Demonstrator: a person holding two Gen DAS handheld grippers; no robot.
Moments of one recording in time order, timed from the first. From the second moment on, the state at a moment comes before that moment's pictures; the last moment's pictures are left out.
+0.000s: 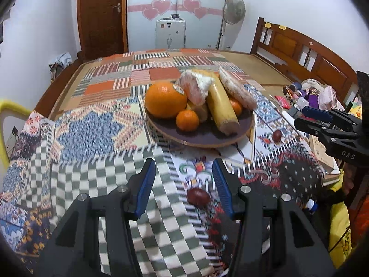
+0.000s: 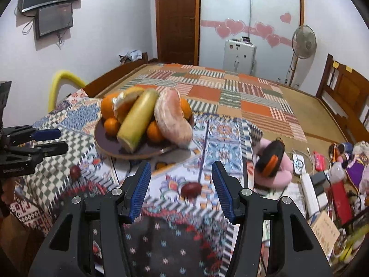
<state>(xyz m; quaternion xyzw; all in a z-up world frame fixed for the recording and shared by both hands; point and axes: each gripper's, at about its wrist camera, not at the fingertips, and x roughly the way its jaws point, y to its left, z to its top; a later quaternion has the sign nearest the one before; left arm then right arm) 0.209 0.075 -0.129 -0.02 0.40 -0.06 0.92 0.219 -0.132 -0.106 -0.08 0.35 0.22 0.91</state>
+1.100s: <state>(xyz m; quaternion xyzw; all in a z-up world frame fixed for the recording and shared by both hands) 0.206 0.067 -0.172 -0.01 0.41 -0.09 0.91 0.245 -0.132 -0.157 -0.07 0.41 0.21 0.89</state>
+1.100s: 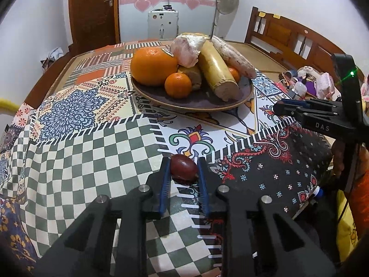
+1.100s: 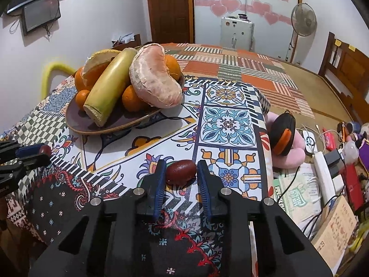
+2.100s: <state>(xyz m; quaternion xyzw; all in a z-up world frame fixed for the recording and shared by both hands) 0.254 0.062 -0.137 -0.02 0.37 -0.10 0.92 0.253 -0.078 -0.126 -0.07 0.34 0.28 0.89</state>
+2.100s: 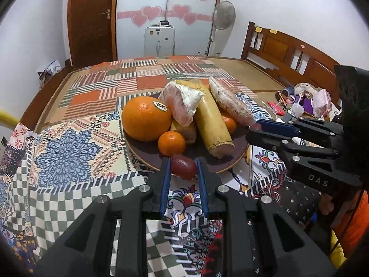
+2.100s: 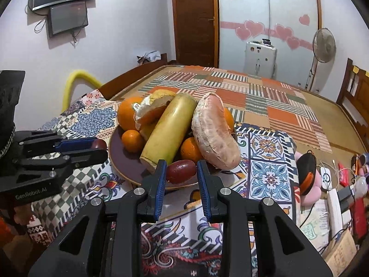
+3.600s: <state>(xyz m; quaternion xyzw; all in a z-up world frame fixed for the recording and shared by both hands) 0.099 0.059 0.013 -0.02 0.16 -0.05 0.99 0.113 -0.119 0.017 0.00 0.14 0.26 0.95</state>
